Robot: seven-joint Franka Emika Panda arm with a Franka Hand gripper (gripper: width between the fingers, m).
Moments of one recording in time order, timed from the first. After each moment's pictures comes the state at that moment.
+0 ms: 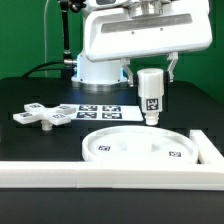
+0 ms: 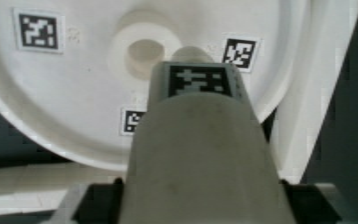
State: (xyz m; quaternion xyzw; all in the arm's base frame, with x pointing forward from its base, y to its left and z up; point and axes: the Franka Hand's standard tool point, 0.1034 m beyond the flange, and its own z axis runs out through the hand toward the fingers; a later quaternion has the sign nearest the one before) arm 0.572 0.041 0.125 -0.99 0.00 -0.14 0.05
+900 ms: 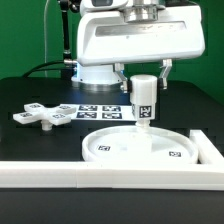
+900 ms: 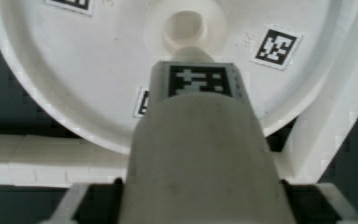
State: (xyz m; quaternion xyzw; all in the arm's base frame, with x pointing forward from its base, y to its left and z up) arm 0.582 0.036 0.115 -0.99 -0.06 -0.14 0.04
